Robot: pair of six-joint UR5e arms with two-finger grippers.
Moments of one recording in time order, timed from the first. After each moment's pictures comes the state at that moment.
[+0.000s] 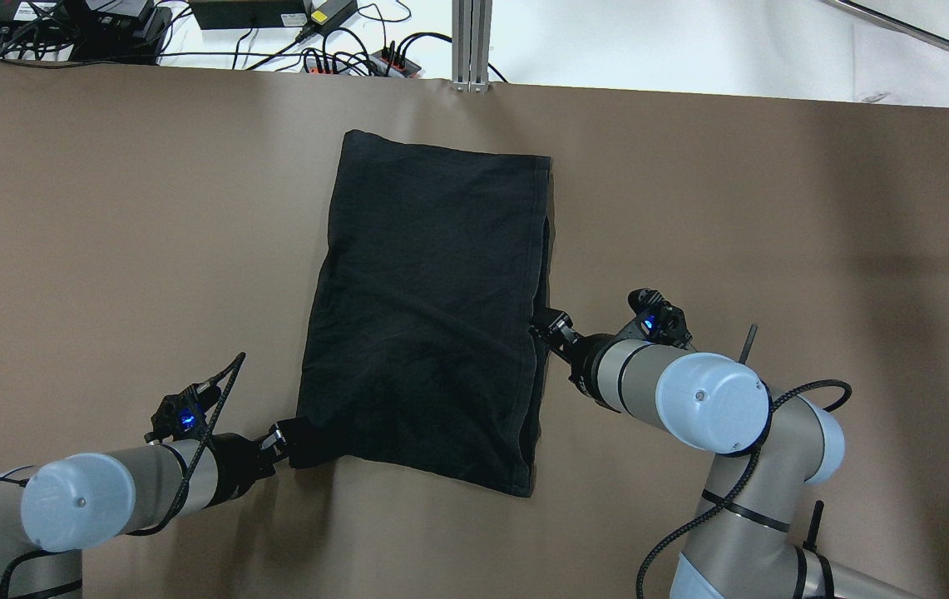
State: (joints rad) left arm -0.31 -1.73 -1.84 -2.34 -1.48 -1.97; right arm 0.49 -1.21 1.83 -1.02 1.53 2.02
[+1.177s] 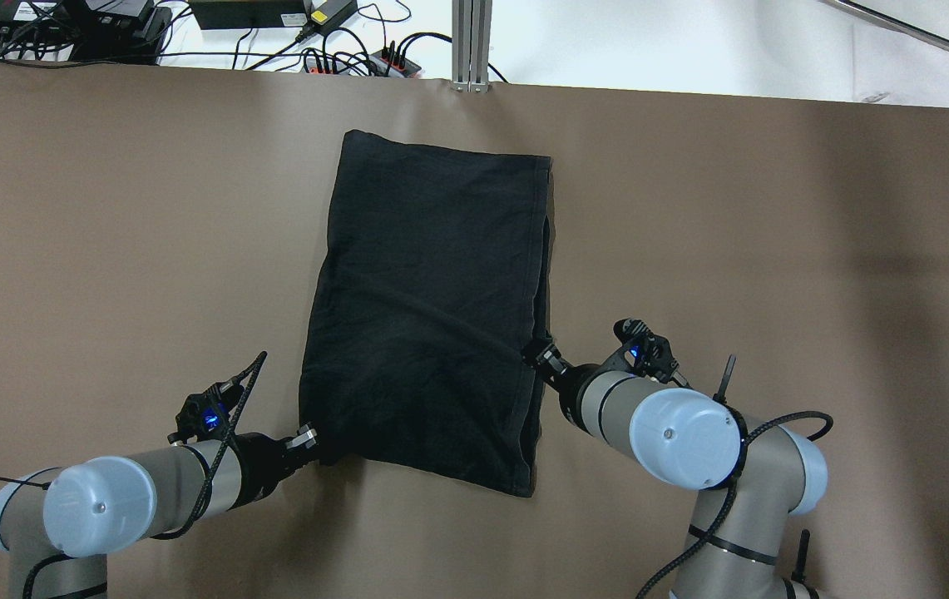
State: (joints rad) left arm -0.31 -1.77 -1.84 -2.34 -1.47 -1.97; right arm 0.37 -1.20 1.82 -1.14 1.44 2.03
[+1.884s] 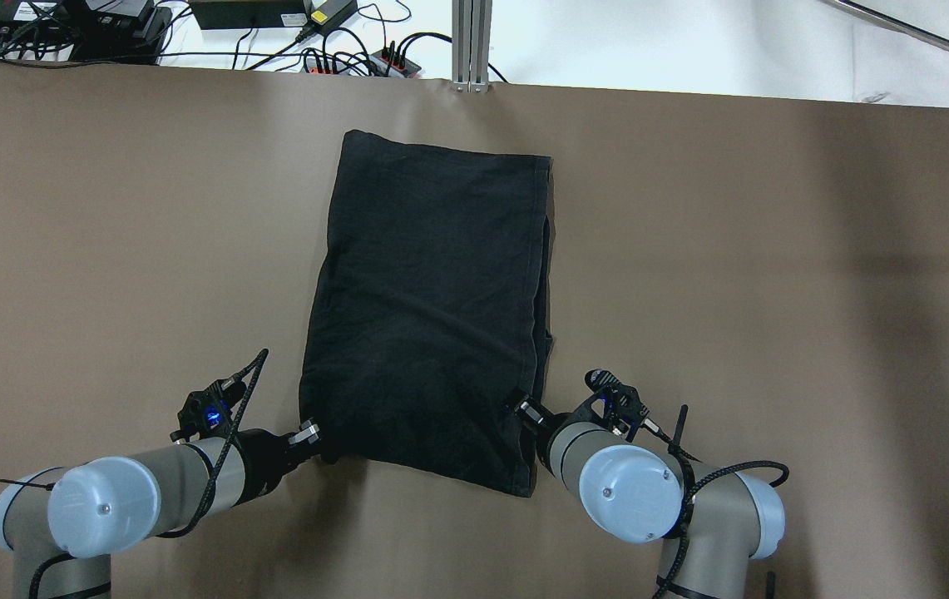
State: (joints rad) left arm -0.31 -1.78 -1.84 -2.34 -1.45 -1.97; right arm 0.32 -1.15 1.74 -1.16 1.38 2.06
